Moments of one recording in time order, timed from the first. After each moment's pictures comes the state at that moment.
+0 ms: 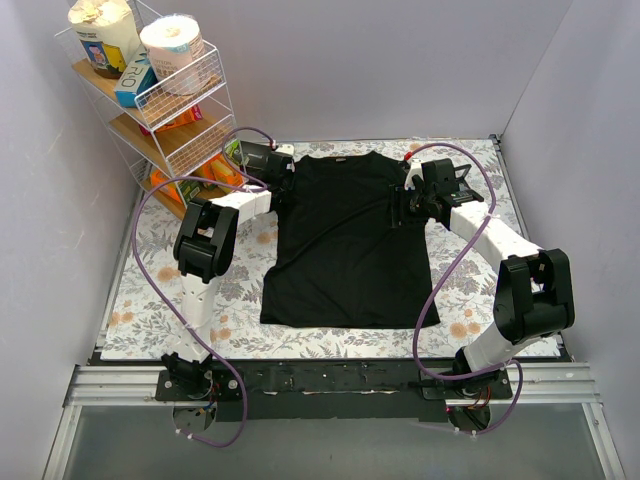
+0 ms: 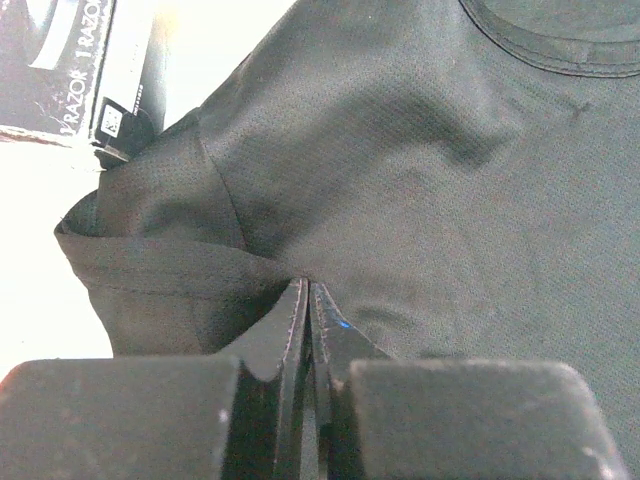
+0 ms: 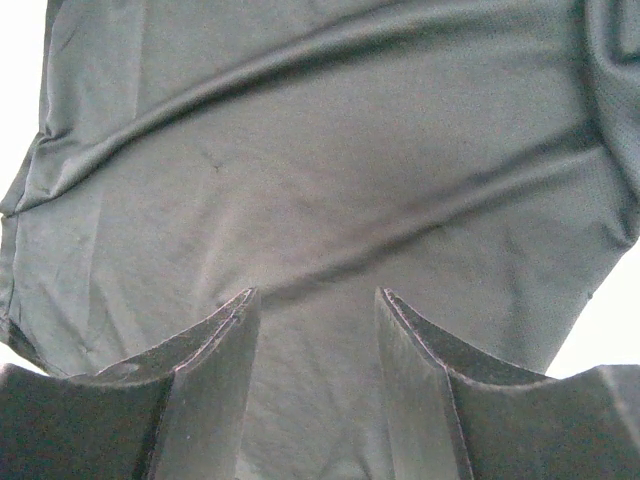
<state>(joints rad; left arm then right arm) -0.38 2.24 1.60 -0.03 -0.18 -0.21 0.26 1.59 1.15 -0.41 -0.35 0.15</state>
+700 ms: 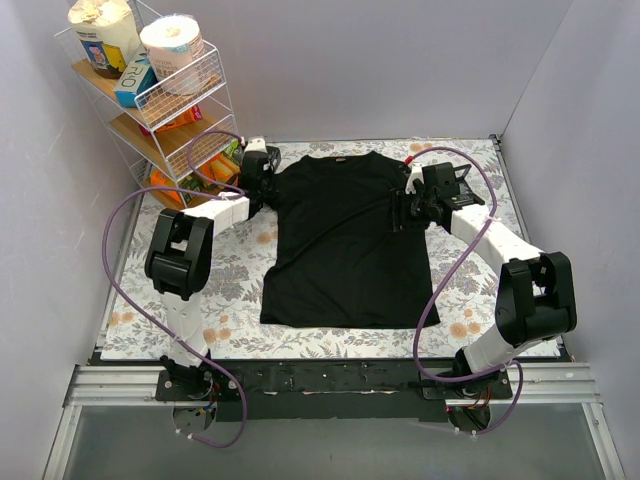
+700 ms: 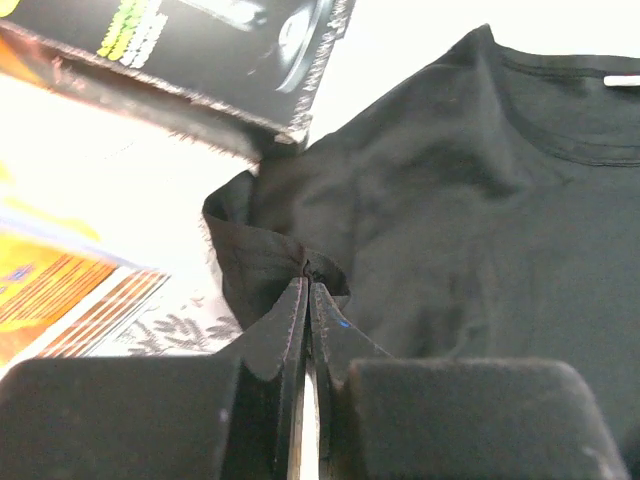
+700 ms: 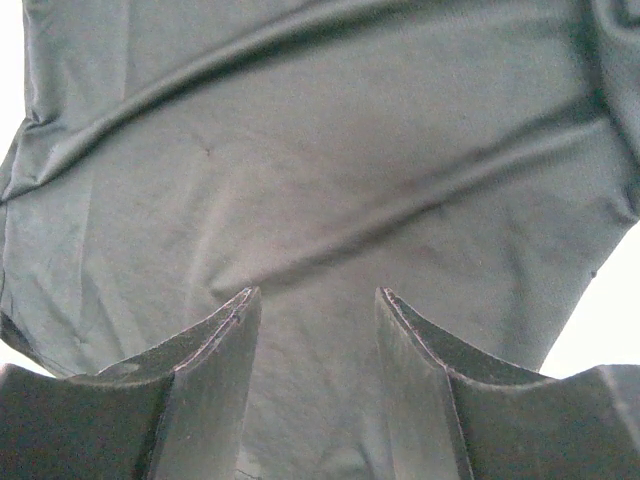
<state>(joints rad) -0.32 2.01 1.37 0.10 -0.24 -0.30 0.26 1.57 1.12 -0.42 -0.34 0.15</state>
